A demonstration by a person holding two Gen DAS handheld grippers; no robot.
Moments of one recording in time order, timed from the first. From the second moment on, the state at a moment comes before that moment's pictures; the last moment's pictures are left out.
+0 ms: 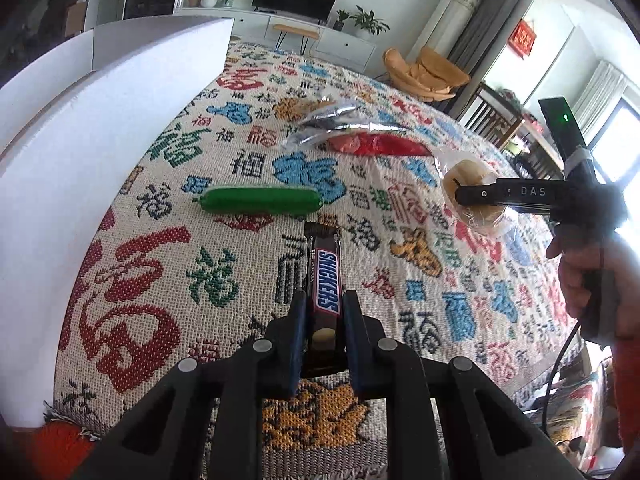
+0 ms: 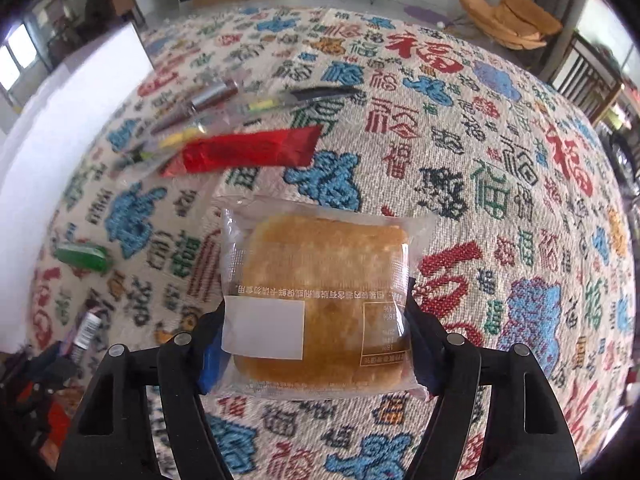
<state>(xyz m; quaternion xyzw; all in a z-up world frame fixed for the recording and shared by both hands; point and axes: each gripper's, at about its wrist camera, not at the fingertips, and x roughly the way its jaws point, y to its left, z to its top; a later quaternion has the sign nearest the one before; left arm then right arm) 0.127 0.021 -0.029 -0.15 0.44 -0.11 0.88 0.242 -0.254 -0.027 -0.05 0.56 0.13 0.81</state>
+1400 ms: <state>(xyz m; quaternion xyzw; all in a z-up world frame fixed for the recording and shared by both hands) 0.092 0.123 0.051 -0.20 0.38 -0.05 0.90 0.214 -0.109 0.039 -0.05 0.46 0.31 0.83</state>
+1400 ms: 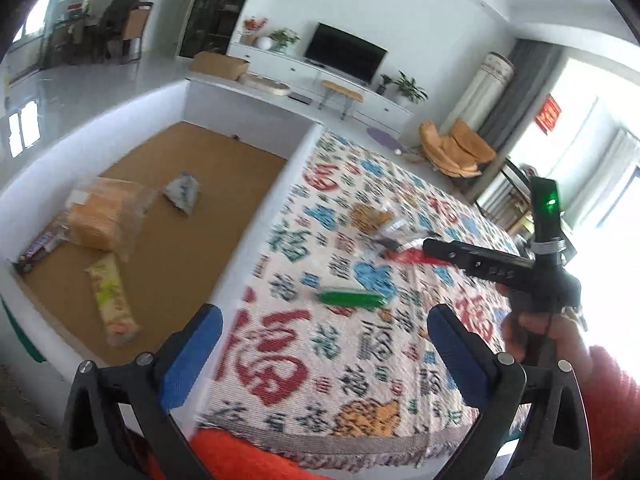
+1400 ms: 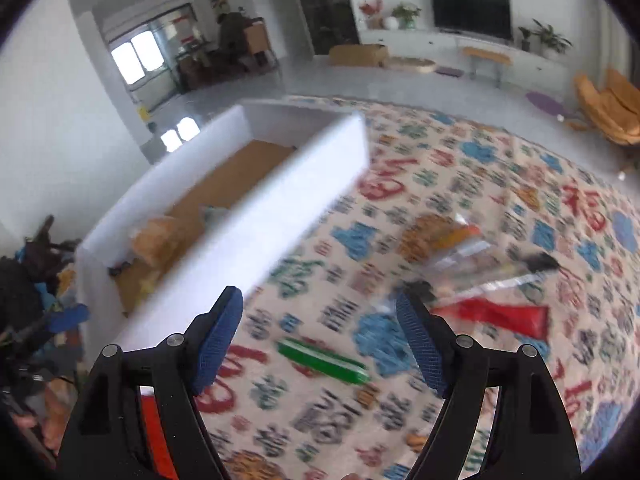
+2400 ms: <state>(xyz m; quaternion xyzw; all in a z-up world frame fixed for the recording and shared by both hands) 0.162 -0.018 -0.073 0.00 0.49 -0.02 0.87 0.176 -0.267 -0.073 -0.08 0.45 0.14 0.88</state>
